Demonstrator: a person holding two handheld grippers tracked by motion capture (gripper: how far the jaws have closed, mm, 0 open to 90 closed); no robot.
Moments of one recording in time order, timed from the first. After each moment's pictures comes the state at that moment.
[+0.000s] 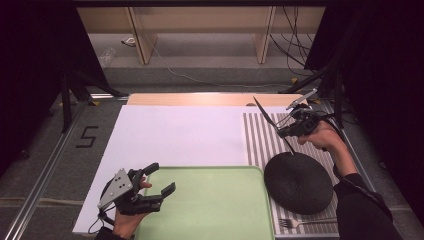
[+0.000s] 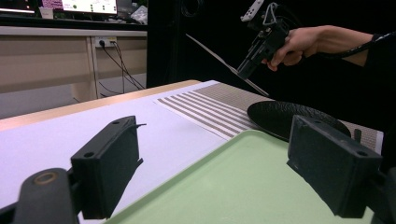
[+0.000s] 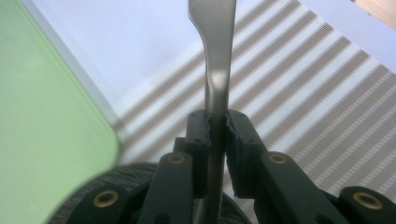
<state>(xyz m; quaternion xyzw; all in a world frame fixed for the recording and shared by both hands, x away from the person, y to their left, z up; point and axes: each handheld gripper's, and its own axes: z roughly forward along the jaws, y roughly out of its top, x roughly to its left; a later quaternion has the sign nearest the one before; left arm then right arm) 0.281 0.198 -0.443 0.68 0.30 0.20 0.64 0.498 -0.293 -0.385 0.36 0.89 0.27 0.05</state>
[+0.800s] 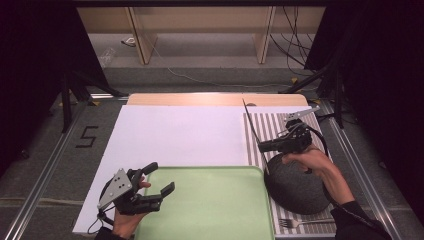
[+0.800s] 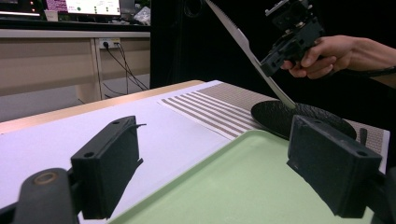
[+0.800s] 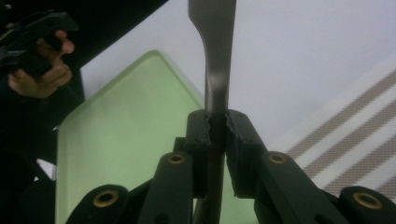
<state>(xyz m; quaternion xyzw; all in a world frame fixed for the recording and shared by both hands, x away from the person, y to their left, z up) 0.281 0.199 -0.443 0.68 0.30 0.20 0.64 0.438 -0.262 -0.391 0.32 0.83 0.45 -0.08</state>
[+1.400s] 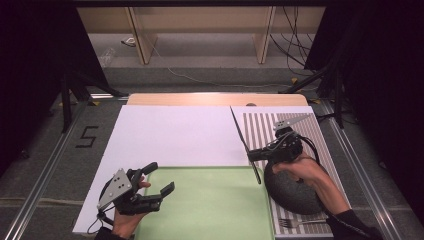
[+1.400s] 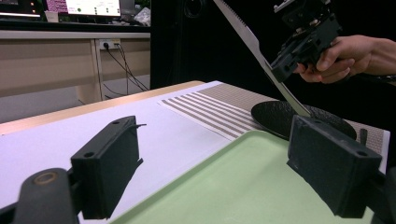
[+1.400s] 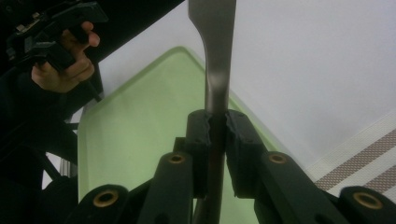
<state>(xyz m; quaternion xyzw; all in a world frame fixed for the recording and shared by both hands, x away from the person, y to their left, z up) 0.281 0.199 -0.442 0.68 0.30 0.20 0.64 0.412 -0.230 -0.389 0.30 0.83 0.45 -0.09</state>
